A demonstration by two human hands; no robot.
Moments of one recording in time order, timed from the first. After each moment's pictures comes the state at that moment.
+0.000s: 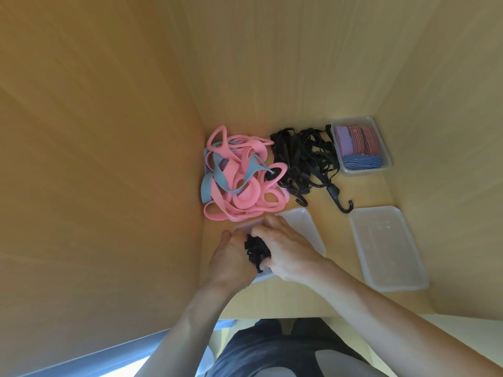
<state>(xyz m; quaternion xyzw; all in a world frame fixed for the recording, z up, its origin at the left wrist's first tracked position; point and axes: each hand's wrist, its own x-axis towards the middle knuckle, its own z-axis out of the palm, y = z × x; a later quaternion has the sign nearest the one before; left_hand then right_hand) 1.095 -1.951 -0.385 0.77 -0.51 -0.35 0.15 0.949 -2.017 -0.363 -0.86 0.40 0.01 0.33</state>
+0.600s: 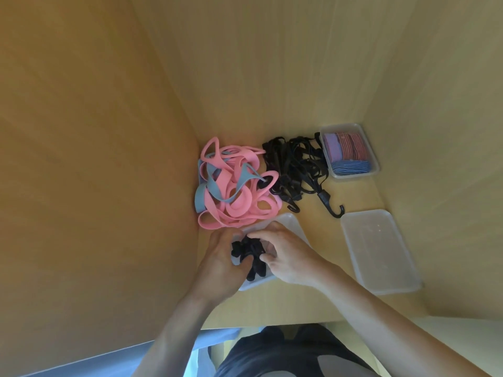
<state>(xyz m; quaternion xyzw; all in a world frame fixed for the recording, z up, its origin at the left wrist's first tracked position) 1.102 -1.943 -0.373 0.71 -0.56 -0.32 0.28 0.924 -2.021 -0.365 -0.78 0.41 -0.07 0.47</state>
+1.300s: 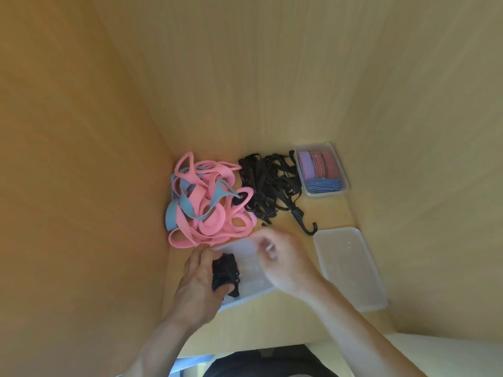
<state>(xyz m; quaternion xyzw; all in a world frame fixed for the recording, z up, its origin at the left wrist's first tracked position) 1.094 -1.950 -0.401 0.72 -0.58 -0.28 0.23 0.894 -2.038 -0.351 -0.74 0.48 -0.23 0.41</state>
